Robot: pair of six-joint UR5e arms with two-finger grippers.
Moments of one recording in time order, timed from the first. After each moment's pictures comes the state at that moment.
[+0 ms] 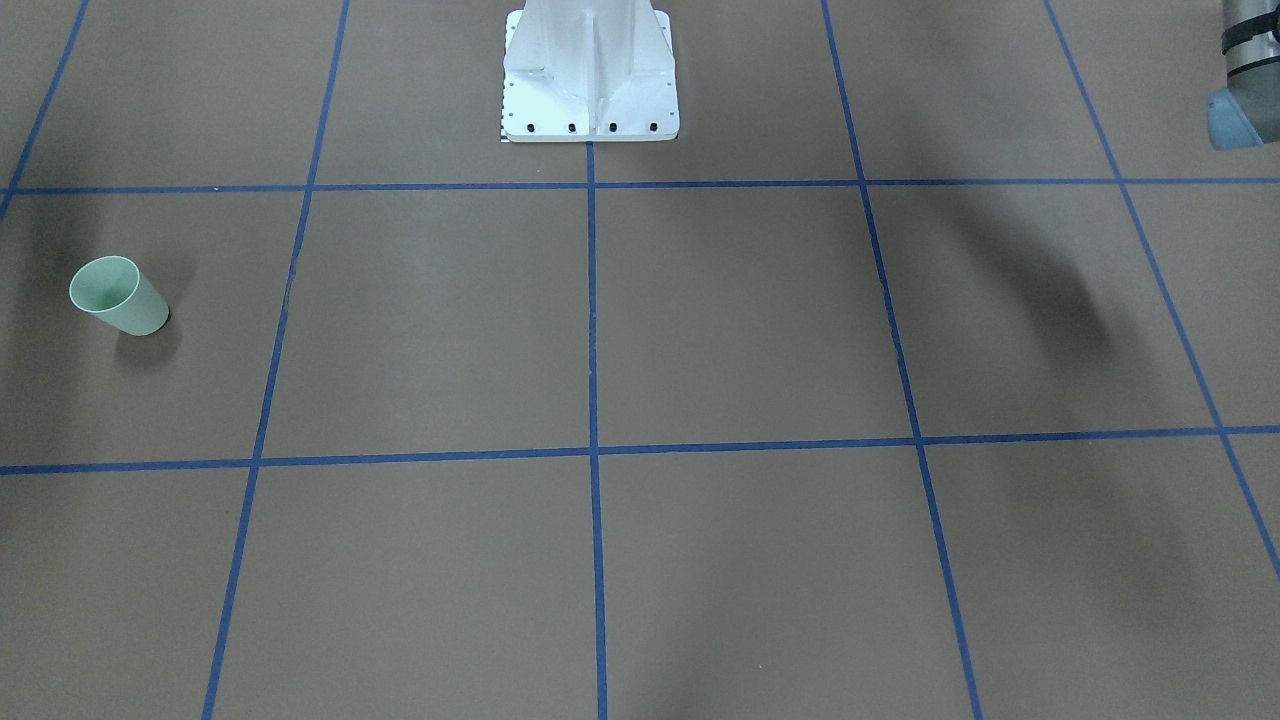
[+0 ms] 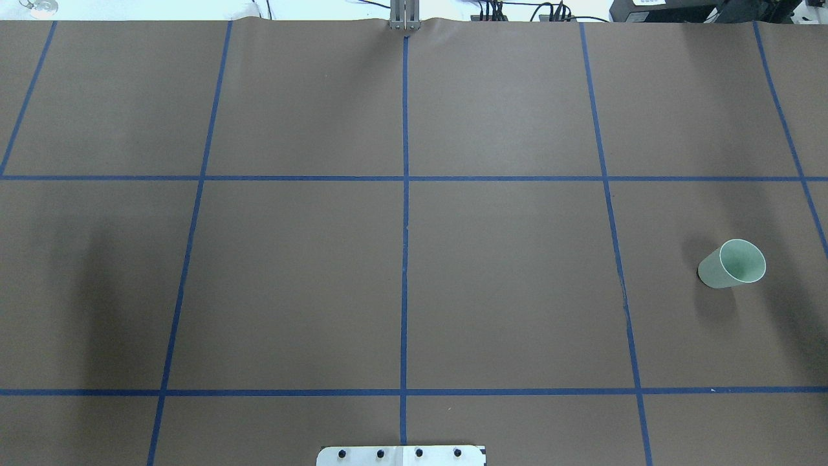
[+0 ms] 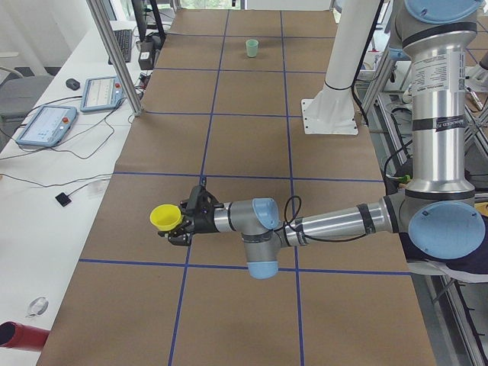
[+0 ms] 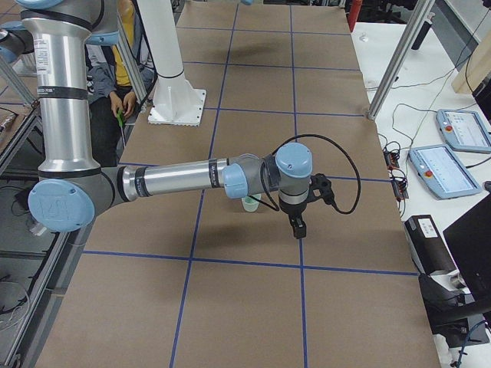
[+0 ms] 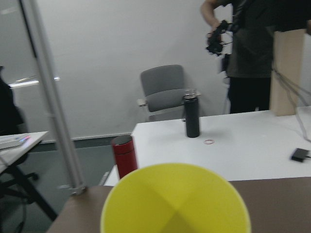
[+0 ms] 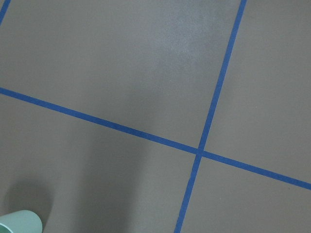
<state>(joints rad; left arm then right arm) -1.29 -1.49 -1.39 -3.28 -1.68 -0.72 1.52 -1.55 1.72 -1.49 2.35 -0.09</state>
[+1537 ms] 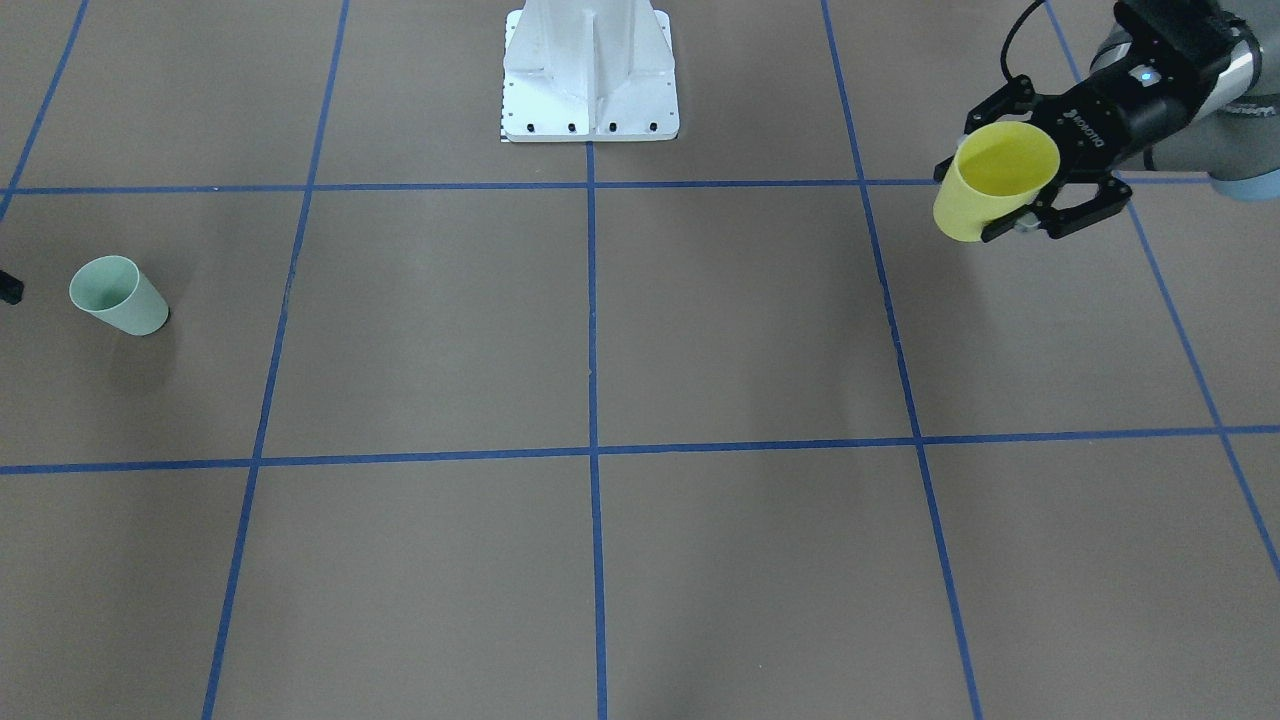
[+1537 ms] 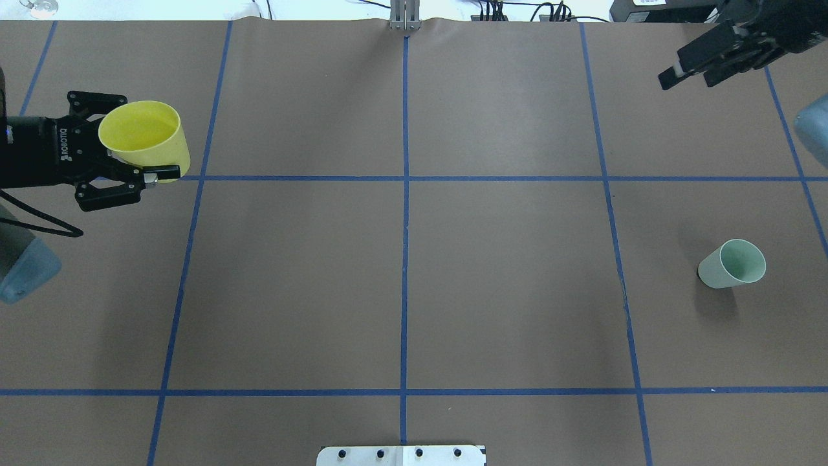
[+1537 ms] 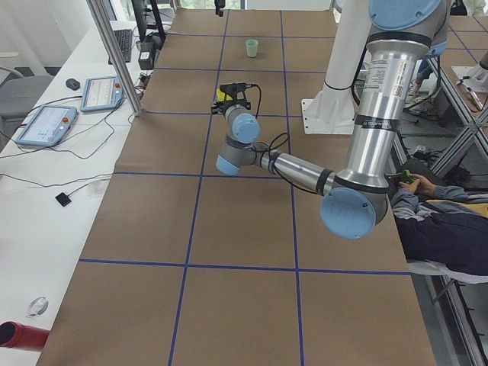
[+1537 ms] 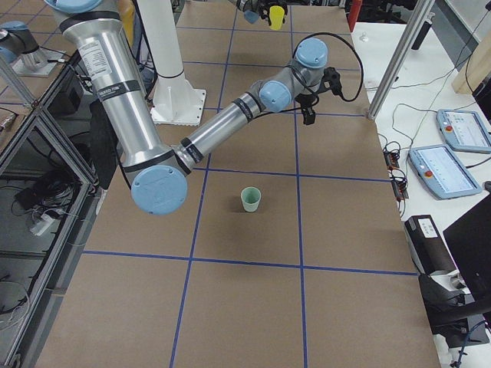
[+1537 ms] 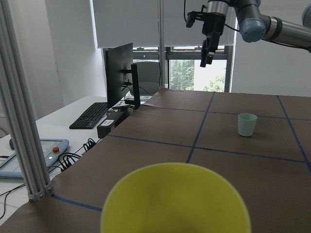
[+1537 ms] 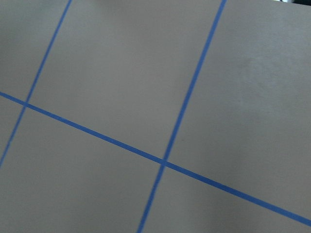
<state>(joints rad) -0.92 -1.76 -1.67 -3.30 -2.14 -0.38 1.19 -1.17 1.90 -1.49 2.51 0.58</state>
